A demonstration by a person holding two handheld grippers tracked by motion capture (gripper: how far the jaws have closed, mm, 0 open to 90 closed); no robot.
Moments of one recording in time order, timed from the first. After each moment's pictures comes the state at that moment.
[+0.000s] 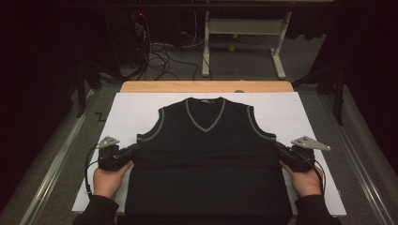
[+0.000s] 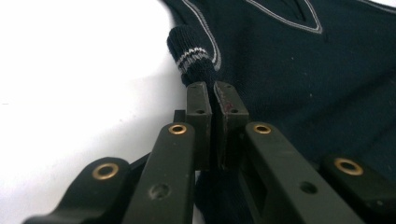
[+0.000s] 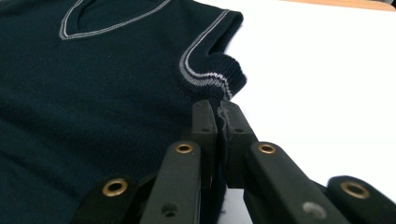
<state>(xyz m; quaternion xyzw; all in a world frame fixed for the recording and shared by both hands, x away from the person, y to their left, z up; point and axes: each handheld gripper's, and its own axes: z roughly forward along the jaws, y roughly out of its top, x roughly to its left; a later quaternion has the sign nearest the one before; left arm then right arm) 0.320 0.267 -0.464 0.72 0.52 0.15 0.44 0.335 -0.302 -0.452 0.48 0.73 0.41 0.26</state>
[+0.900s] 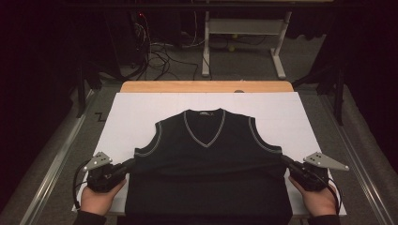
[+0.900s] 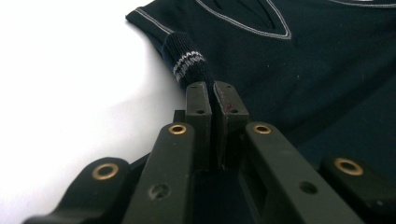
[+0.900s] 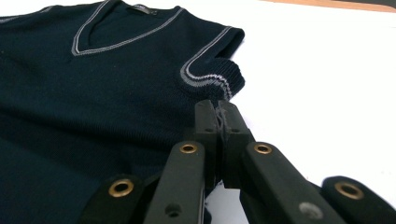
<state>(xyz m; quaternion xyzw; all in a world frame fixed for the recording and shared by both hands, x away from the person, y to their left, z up) 0.256 0.266 -0.446 0.75 0.47 0.14 0.45 0.280 -0.314 -0.443 0.46 0.73 0.43 0.25</state>
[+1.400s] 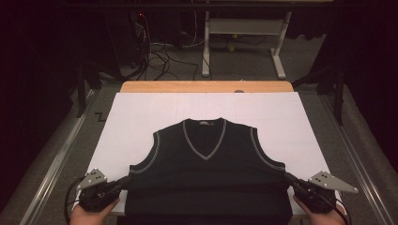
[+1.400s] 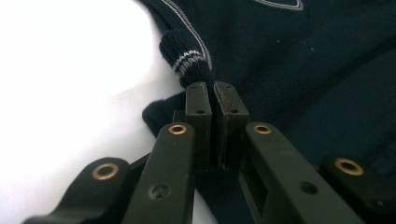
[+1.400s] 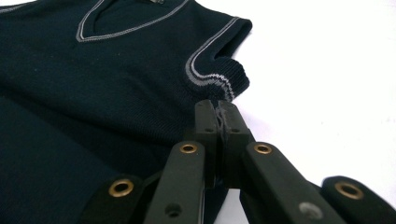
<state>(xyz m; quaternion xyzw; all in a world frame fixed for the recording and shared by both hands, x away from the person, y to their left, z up) 0.216 0.276 -0.456 0.77 0.47 0.12 0.42 0.231 -0.317 -0.449 0.45 0.75 0.42 0.24</state>
